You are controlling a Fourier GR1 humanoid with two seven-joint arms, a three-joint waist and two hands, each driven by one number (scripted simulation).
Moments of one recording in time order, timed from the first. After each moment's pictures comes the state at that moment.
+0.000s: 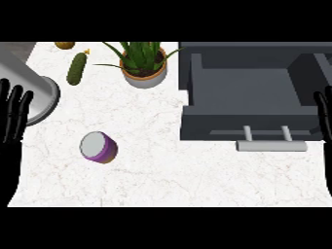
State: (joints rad) left arm 0.02 0.11 0.02 -2.10 -0.02 0.00 -0.01; right arm 0.03 -0.08 -0.03 -2.10 0.01 -0.01 -0.01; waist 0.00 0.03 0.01
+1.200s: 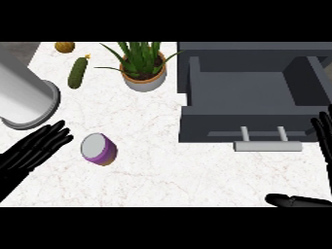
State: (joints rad) left arm 0.10 0.41 0.04 -2.03 0.56 -0.59 0.22; right arm 0.18 -0.09 -0.08 -2.09 -0.02 0.03 0.14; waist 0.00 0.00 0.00
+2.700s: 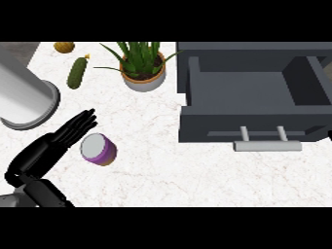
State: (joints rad) left arm -0.04 0.21 0.08 -1.58 0.15 -0.69 -0.04; right arm 0.26 -0.08 -0.21 -2.06 -0.08 0.17 0.04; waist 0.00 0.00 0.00
